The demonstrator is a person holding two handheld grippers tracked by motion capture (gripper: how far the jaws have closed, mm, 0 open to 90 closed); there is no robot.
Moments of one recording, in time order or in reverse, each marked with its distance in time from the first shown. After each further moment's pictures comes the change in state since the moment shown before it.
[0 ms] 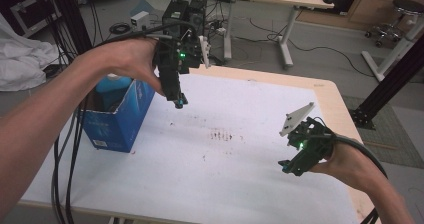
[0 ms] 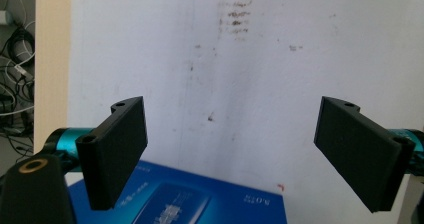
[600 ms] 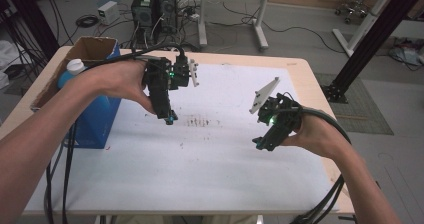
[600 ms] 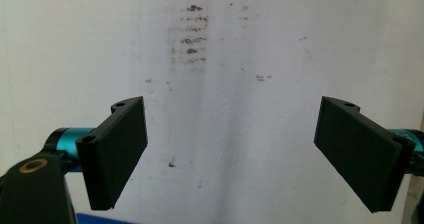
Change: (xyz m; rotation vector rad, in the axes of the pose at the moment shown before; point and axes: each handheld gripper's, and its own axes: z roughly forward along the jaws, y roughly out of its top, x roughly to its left) left arm -0.027 0.025 0.061 0.015 -0.092 0.042; right arm -0.003 0.005 0.001 -0.003 -0.004 -0.001
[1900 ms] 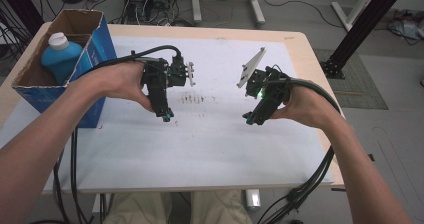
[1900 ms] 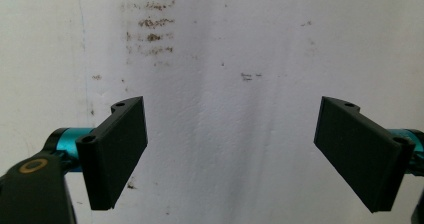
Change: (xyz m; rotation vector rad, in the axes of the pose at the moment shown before) left arm -0.013 -0.004 0.055 0.053 -0.033 -0.031; right arm -0.001 0.012 0.012 0.021 0.023 -0.022
